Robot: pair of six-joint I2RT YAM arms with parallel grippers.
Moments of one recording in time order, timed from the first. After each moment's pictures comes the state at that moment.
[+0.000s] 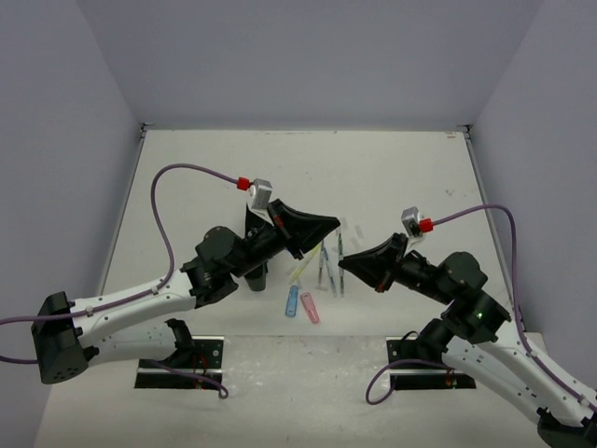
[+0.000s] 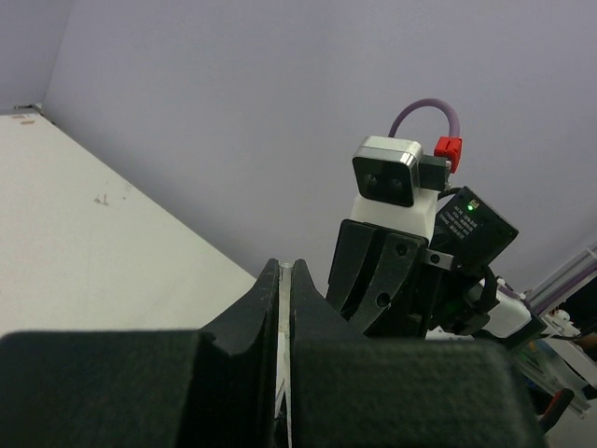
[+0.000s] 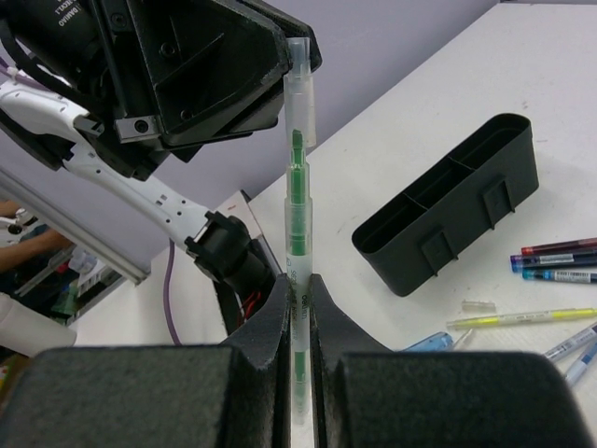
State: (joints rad) left arm -1.05 1.07 0.76 0.60 0.02 -0.62; right arm 0.78 0.44 0.58 -0.06 -0.33 0.56
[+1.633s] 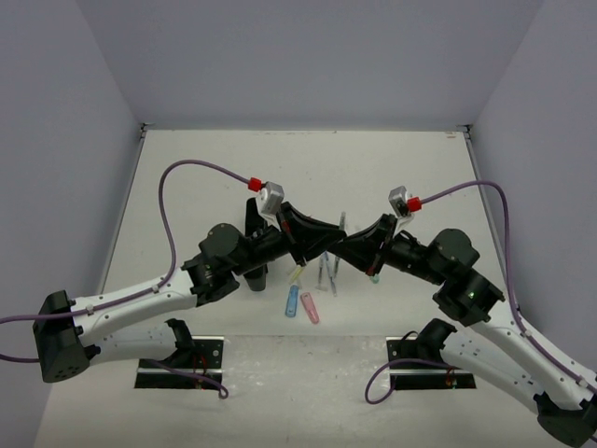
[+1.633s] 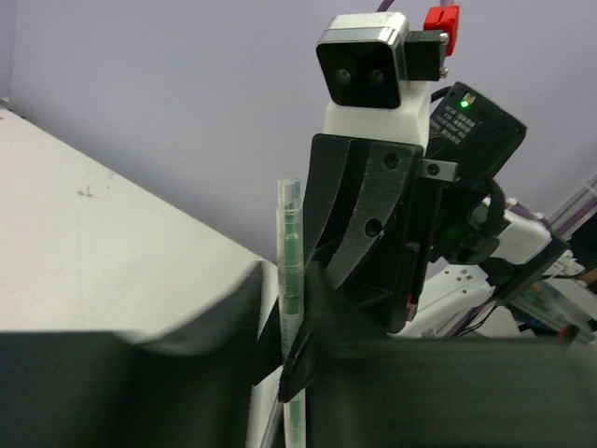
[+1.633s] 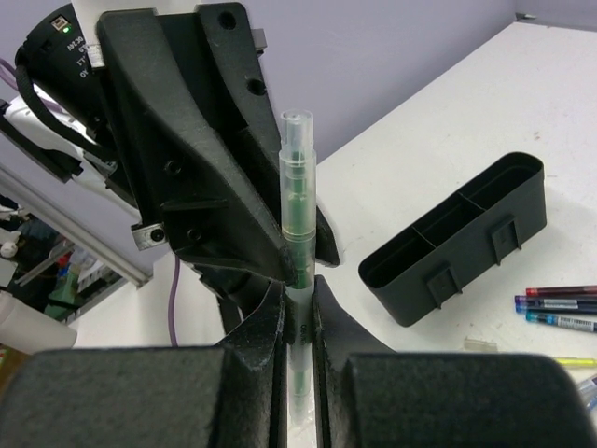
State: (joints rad) left arm -1.05 1.08 0.78 0.57 0.14 -0.56; right arm 0.77 0.65 0.74 -0.02 -0.39 0.53
